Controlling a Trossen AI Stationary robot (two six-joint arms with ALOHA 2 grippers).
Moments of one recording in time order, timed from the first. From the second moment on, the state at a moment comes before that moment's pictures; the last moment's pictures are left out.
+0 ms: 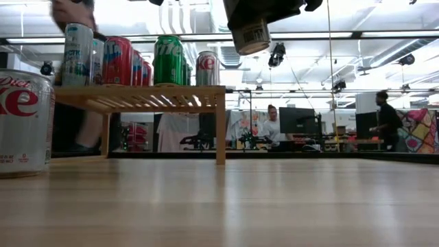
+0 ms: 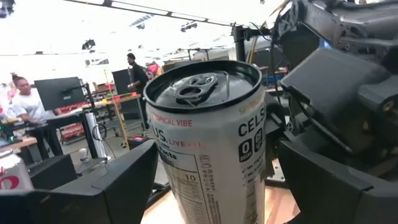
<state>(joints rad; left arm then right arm) -0.44 1.74 0.96 1.12 -0.98 0.42 0.44 1.74 1.32 -0.39 1.21 0.42</state>
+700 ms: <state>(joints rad) -0.44 1.74 0.96 1.10 -0.98 0.45 0.44 1.74 1.32 -0.38 1.16 0.39</state>
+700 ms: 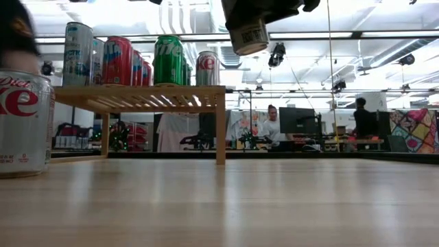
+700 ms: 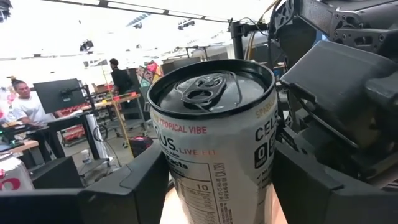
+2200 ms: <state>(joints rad) -0.61 1.26 0.83 0.56 -0.26 0.30 0.45 1.76 1.45 -0.06 0.26 0.06</state>
